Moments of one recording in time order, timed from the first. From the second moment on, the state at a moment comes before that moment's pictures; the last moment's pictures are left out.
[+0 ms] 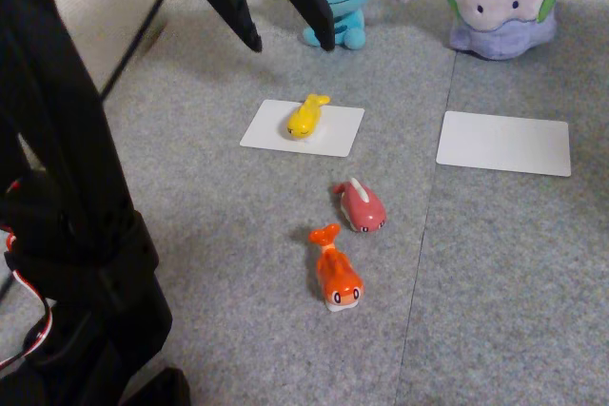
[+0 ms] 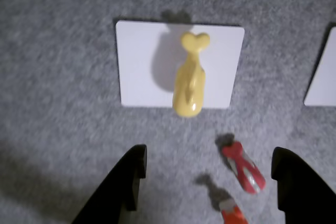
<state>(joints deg) 6.3 85.8 78.9 80.5 83.1</state>
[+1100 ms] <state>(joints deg) 6.2 141.1 121.9 96.0 50.4</state>
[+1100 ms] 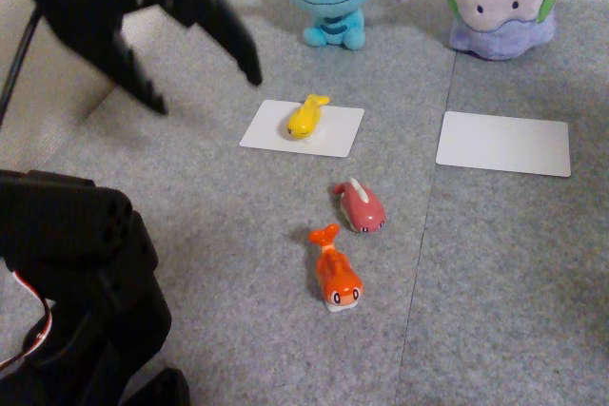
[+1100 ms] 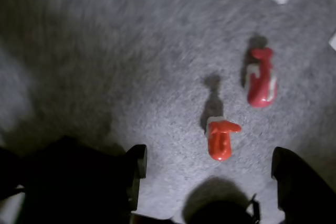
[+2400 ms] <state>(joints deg) 49.0 106.4 130.6 74.5 9.5</state>
